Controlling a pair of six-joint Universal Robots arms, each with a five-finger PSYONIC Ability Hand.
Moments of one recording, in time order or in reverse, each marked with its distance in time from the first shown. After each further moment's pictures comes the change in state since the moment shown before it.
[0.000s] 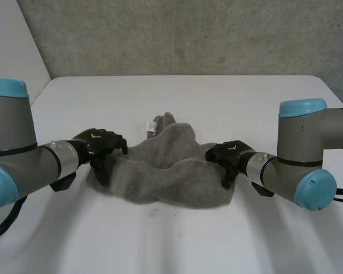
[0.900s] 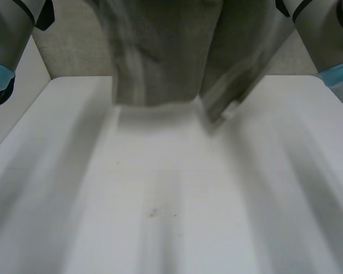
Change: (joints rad) left arm -0.073 0.038 0.734 0.280 -0.185 -0.337; right arm 0.037 -0.244 -0.595 -0.334 0.050 0.210; left_hand 0.716 0.767 0.764 0.768 0.740; right_hand 0.522 0.590 0.549 0.543 0.523
